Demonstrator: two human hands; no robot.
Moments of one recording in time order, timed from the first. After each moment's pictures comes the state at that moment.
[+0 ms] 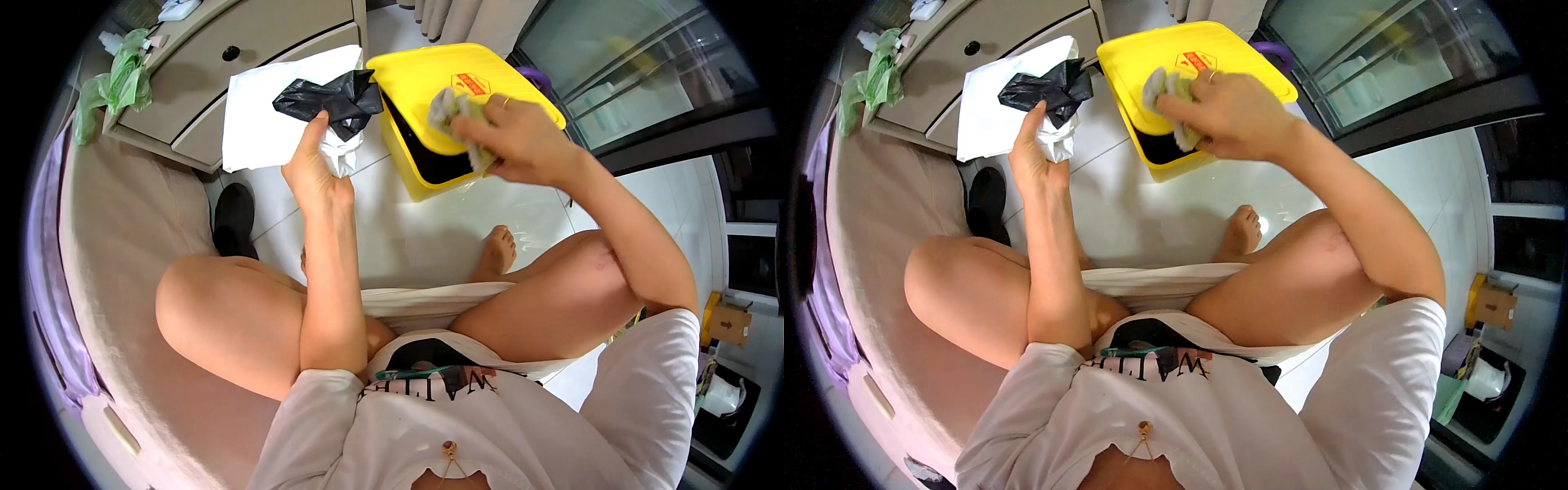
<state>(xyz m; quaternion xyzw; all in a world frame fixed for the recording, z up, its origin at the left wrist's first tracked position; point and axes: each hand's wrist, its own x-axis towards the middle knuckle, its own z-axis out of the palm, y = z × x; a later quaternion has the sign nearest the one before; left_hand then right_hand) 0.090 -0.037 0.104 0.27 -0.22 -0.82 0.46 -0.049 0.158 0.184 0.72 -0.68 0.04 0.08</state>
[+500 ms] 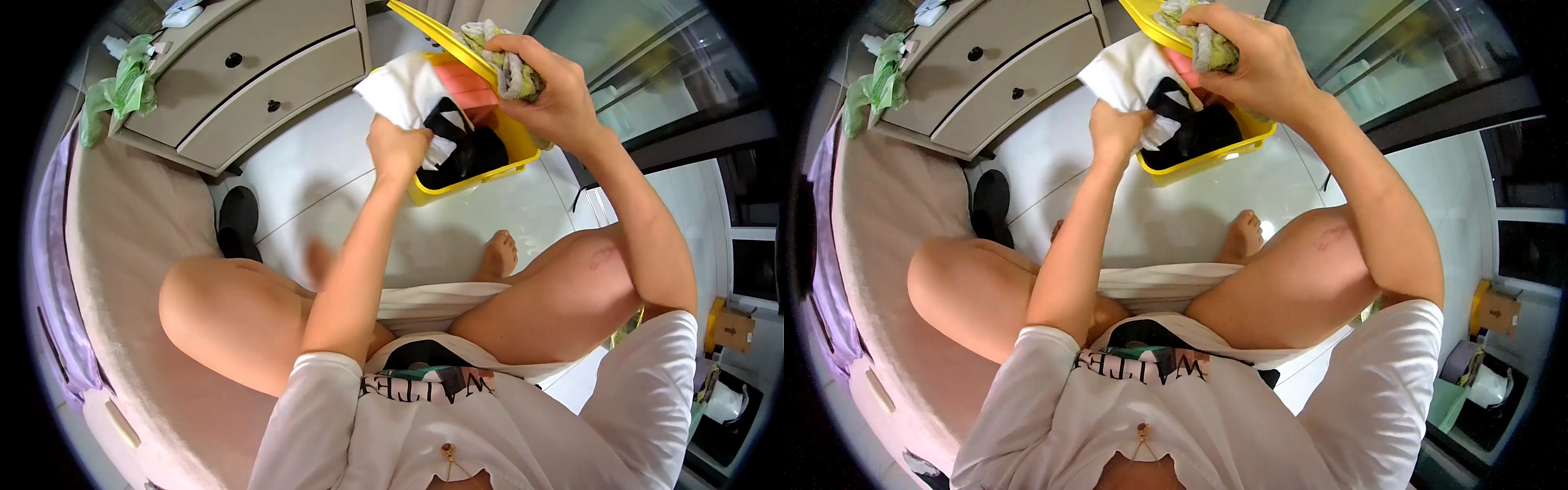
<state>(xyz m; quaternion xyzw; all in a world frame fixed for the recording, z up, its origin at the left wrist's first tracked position) 0.030 0.009 0.092 0.39 -0.73 -0.53 0.18 -0.071 0.150 0.219 0.62 -0.71 0.32 0.12</state>
